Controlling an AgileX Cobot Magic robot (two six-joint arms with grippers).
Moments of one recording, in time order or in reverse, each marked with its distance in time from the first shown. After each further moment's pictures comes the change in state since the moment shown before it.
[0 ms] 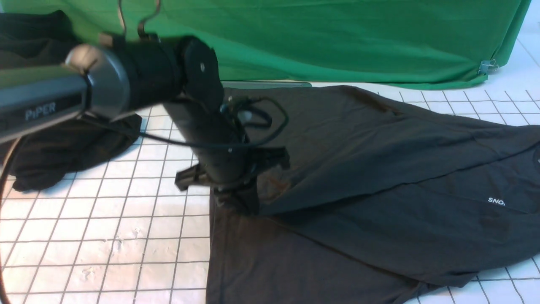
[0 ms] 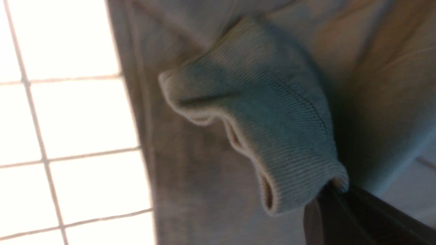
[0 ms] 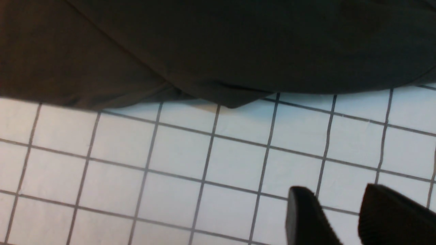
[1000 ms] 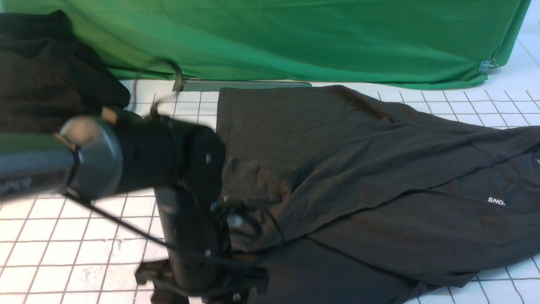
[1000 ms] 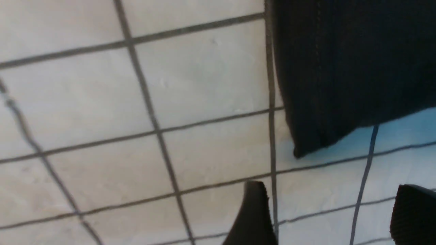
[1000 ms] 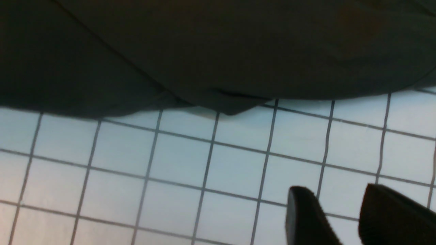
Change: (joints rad) right arm 0.000 0.000 0.000 0.000 -0.022 0.019; left arm -0.154 -0.126 0.357 0.033 0.086 0.004
